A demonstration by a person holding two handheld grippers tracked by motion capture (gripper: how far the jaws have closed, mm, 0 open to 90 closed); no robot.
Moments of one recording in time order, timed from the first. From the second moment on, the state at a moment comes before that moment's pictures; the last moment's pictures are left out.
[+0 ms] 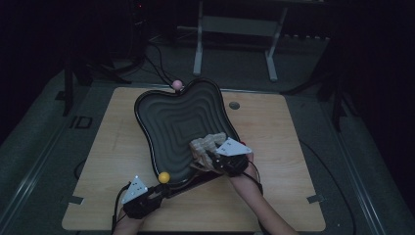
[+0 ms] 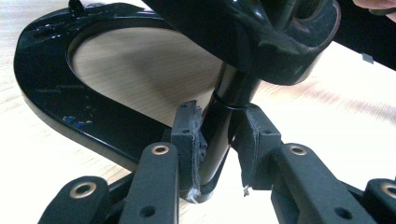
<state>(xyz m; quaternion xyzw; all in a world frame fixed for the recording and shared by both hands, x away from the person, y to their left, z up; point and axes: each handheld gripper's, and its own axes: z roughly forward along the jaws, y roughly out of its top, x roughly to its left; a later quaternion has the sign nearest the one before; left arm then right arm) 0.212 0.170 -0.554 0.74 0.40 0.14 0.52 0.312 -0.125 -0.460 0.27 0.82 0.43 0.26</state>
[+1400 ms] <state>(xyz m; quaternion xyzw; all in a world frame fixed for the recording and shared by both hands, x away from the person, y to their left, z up) 0.226 0.210 -0.524 0.72 0.42 0.18 0.52 0.342 -0.118 -0.462 0.33 0.80 0.44 0.25</state>
